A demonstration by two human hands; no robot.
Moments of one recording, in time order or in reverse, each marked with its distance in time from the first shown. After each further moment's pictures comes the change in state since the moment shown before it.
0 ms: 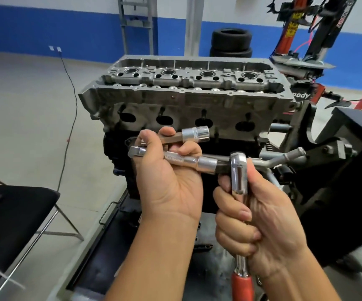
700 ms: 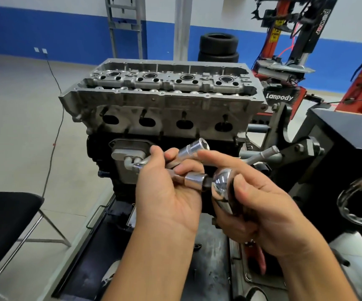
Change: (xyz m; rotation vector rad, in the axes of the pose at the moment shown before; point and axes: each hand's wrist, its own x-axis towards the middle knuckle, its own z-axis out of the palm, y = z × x) left_hand -0.029 -0.014 0.003 -0.024 0.124 -0.306; right_hand -0.027 -0.032 -0.014 -0.620 -0.218 -0.187
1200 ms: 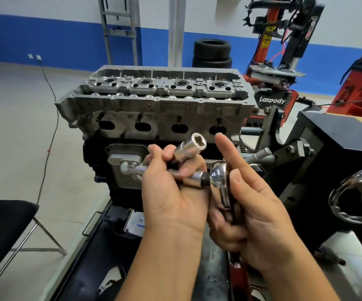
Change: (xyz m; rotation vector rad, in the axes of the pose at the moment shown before) left_hand 0.002 -0.012 -0.003 -0.009 -0.187 -0.004; right_hand -0.006 0.007 0.019 0.083 0.178 -0.050
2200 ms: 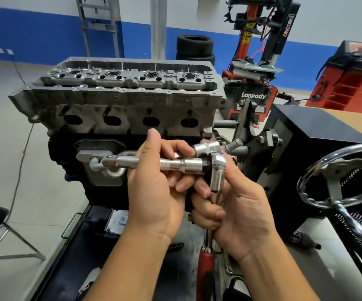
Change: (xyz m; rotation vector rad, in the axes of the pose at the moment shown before) left_hand -0.002 -0.030 -0.014 0.585 -0.218 0.206; right_hand -0.011 0.002 -0.024 0.246 0.271 0.019
